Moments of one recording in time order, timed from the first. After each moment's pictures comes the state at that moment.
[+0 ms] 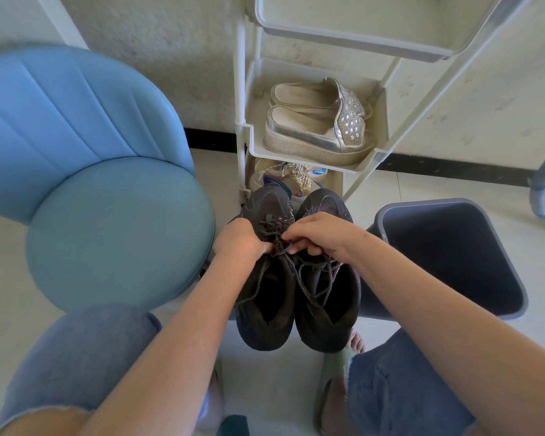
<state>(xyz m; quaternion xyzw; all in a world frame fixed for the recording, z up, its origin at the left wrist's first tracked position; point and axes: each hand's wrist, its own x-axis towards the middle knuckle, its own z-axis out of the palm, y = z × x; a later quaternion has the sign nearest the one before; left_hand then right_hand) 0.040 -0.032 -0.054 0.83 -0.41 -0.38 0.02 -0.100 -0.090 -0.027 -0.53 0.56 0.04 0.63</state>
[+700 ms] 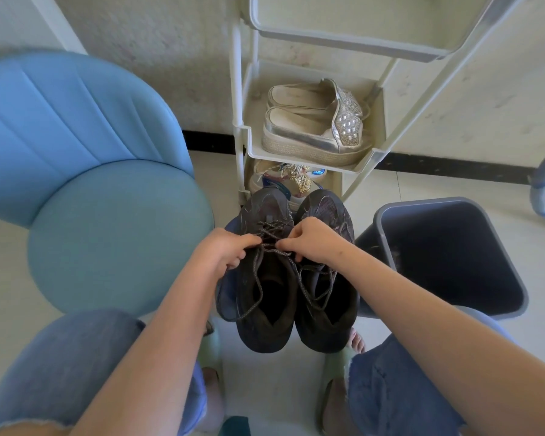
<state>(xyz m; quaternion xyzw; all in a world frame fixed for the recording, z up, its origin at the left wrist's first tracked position) 0.053 -0.014 -0.030 0.77 -0.21 -0.56 0.21 -0.095 -0.079 -0.035 -0.68 0.55 0.08 0.47</state>
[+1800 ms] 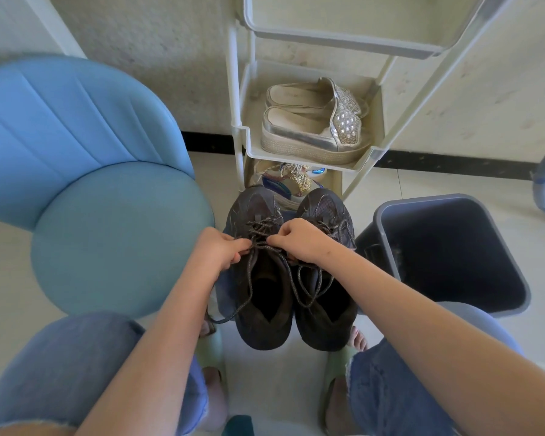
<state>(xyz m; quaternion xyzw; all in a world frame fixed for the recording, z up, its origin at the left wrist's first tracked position) 0.055 -0.005 -0.027 0.79 -0.20 -0.52 0.23 -0.081 -0.074 -0.034 -0.70 0.52 0.08 0.49</state>
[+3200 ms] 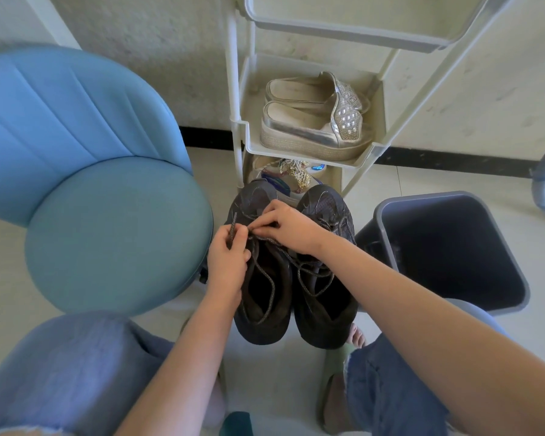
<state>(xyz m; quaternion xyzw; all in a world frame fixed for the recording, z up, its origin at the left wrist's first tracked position) 0.023 0.016 -0.062 0.69 -0.17 -0.46 0.53 -0.073 -0.087 -0.054 -0.81 0.38 0.02 0.44</state>
